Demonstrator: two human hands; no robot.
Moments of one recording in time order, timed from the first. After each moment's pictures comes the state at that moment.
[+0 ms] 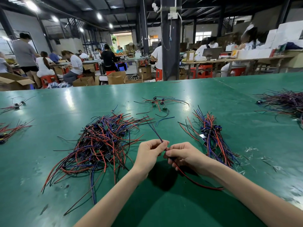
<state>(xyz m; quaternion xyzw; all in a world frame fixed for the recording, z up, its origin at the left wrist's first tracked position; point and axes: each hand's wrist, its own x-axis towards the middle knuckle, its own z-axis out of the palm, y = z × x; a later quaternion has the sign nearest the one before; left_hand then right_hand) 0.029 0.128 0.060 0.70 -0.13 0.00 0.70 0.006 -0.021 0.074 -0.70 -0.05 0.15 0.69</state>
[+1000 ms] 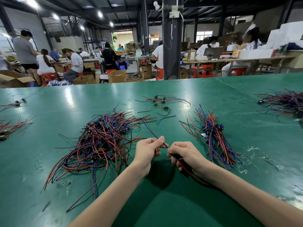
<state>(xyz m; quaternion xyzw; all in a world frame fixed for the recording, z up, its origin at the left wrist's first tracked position) 0.033 0.132 0.066 0.64 -0.01 -0.05 0.77 0.003 -0.010 0.067 -0.73 -0.02 0.07 0.68</state>
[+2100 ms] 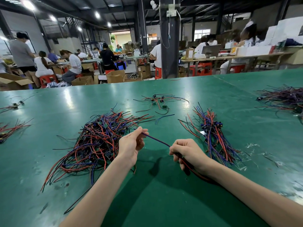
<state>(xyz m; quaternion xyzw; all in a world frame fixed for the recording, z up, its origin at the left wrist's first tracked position) 0.055 0.162 0.080 0.56 0.09 -0.01 0.83 0.010 -0.020 0.057 -0.73 -0.02 0.04 0.68</state>
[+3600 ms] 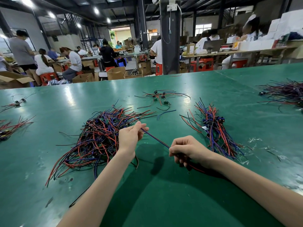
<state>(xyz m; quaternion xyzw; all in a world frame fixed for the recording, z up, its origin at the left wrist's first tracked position) 0.065 0.169 0.073 0.66 0.05 0.07 0.74 0.001 -0.024 0.063 -0.76 -0.09 0.12 0.63</state>
